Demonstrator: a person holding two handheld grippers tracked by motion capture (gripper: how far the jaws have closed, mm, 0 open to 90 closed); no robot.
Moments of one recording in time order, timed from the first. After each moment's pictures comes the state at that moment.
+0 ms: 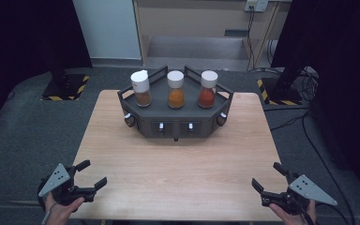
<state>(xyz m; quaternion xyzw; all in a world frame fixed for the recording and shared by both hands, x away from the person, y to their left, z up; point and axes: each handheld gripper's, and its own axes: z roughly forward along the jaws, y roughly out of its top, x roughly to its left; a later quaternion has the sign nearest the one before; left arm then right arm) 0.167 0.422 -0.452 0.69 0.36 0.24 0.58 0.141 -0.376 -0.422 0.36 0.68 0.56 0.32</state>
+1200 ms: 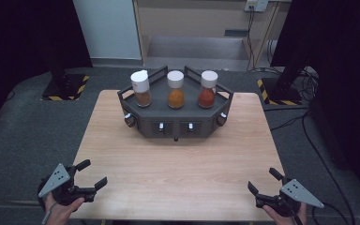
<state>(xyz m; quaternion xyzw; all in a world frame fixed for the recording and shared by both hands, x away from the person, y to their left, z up) 0.168 0.421 -0.451 0.69 0.35 0.24 0.58 0.145 -0.370 -0.455 0.38 0.68 0.54 0.32</state>
